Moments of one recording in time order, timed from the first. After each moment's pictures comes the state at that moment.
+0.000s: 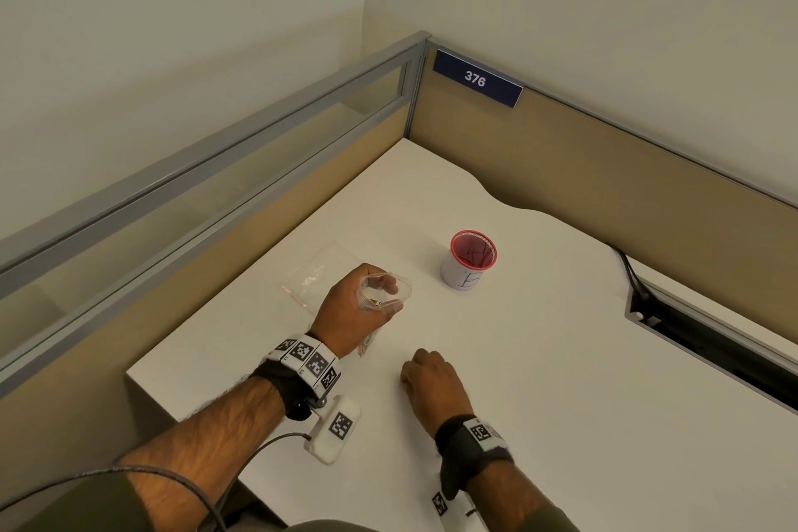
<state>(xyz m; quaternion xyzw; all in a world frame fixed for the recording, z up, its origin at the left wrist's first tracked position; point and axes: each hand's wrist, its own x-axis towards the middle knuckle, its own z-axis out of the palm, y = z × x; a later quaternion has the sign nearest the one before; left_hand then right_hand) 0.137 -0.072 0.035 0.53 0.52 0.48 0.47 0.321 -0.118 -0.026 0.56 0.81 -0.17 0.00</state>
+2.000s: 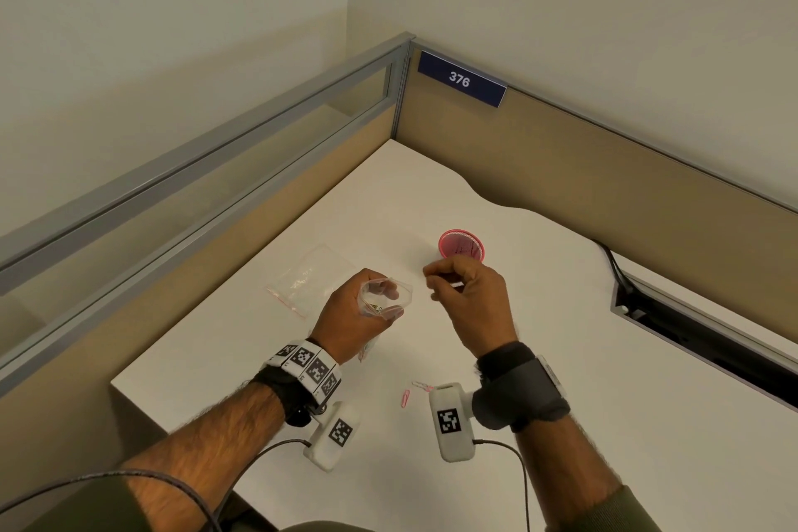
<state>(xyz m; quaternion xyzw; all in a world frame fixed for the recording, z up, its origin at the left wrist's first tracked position) 0.151 -0.074 0.038 0.54 0.52 0.46 0.47 0.332 -0.066 0.119 0.58 0.67 -0.29 -0.37</state>
